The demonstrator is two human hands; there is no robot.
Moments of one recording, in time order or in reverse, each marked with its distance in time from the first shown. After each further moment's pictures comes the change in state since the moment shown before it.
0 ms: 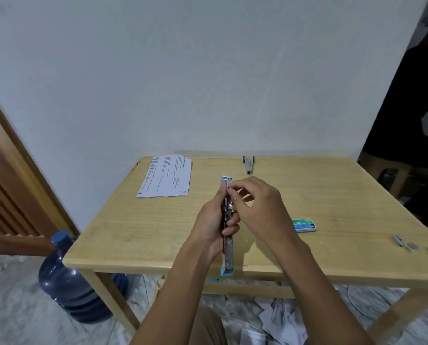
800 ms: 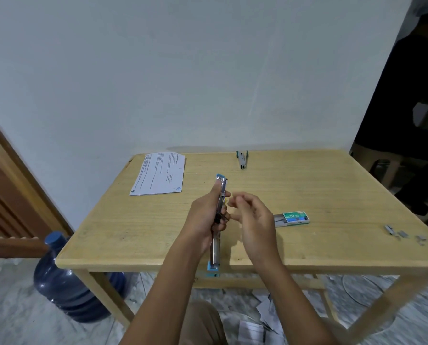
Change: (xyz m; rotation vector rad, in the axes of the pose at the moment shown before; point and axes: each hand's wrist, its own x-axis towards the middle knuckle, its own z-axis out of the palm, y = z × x) left_hand 0.000 0.003 -0.005 0.301 0.149 0.040; right_hand -0.045 -0.006 0.016 0.670 0.133 0.584
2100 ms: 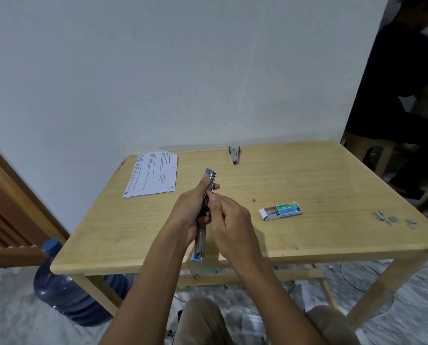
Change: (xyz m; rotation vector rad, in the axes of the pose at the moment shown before) left_hand 0.005 0.011 -0.005 0.081 0.019 -0.059; right_hand -0.008 0.004 0.017 -0.481 -0.086 -0.385
